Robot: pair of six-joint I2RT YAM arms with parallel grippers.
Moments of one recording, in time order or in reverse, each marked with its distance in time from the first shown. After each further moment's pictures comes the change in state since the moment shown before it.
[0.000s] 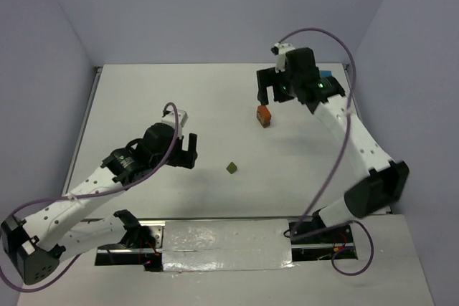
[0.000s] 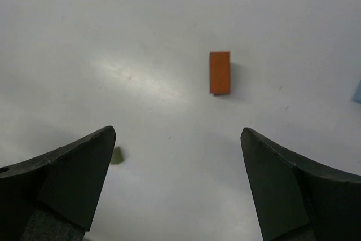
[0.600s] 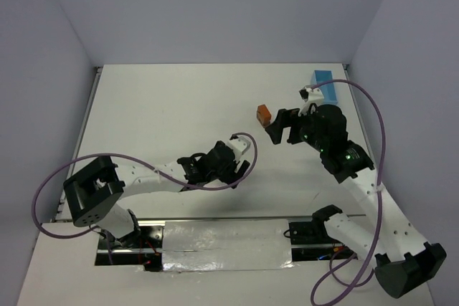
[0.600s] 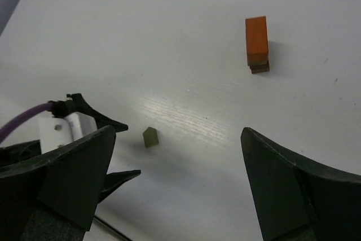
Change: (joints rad) left arm -0.317 0.582 -0.060 0.614 0.030 0.100; right arm 0.016 -0.655 -0.699 0.310 -0.097 0.210
